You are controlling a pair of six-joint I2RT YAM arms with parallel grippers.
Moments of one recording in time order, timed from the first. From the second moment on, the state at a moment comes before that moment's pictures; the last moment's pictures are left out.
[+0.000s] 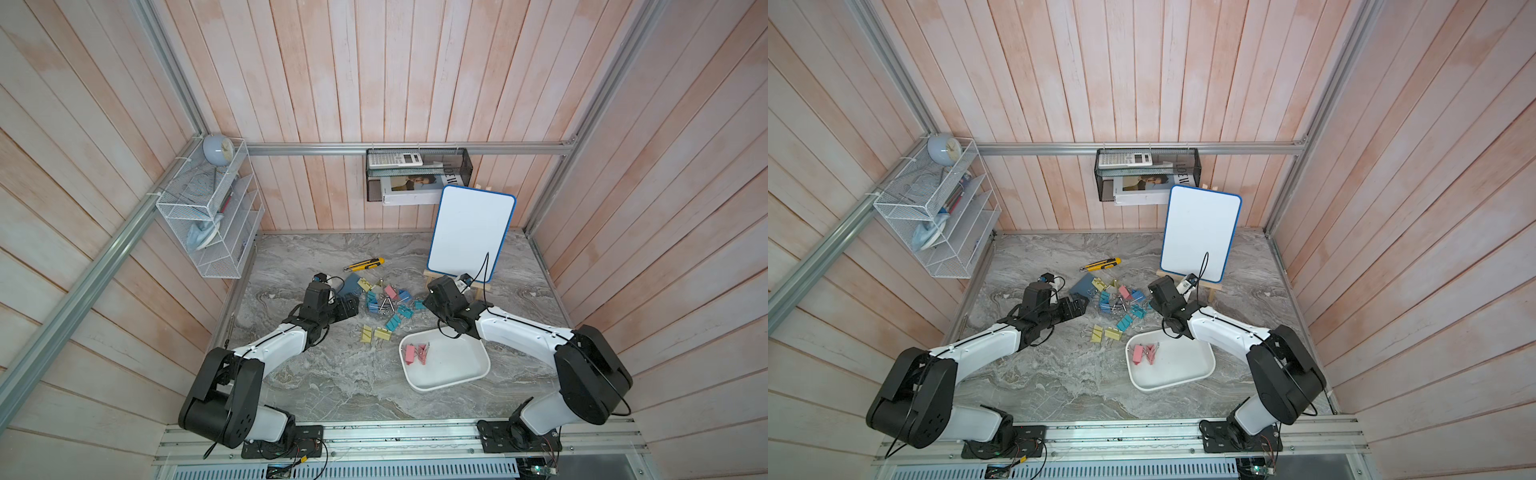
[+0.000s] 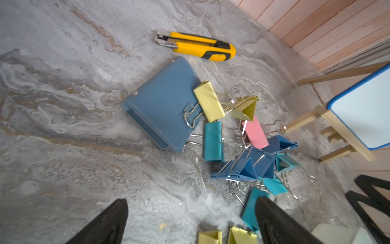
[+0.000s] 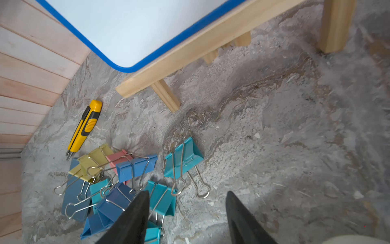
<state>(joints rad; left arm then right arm) -0.32 1.42 0.63 0.15 0.15 -0.57 0.67 1.56 0.92 -0.23 0.38 1.23</state>
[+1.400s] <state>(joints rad) -0.37 1.40 0.52 0.38 0.05 -0.54 0.64 1.69 0.88 0.01 0.27 1.39</state>
